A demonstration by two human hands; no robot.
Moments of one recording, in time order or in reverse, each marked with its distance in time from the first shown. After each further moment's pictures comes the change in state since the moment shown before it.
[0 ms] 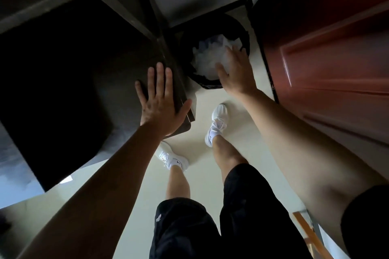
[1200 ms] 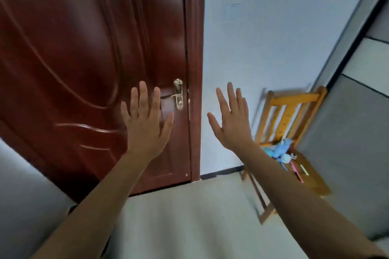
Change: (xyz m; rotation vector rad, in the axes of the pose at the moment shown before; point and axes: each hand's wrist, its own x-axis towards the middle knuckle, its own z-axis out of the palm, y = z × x) left_hand -0.458 0.289 -0.338 -0.285 0.625 1.530; right_hand -0.804 -0.126 -0.184 -0.422 1.358 0.900
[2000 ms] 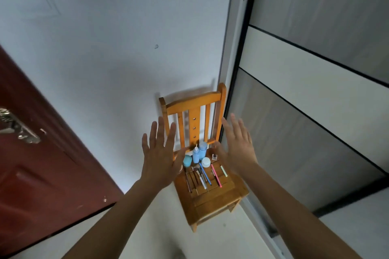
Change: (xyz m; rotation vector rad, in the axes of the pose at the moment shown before) left_hand 0.055 0.445 0.274 -0.243 -0.330 0.223; right_hand -0.076 0.501 -0.058 -0.093 -0.294 0.425
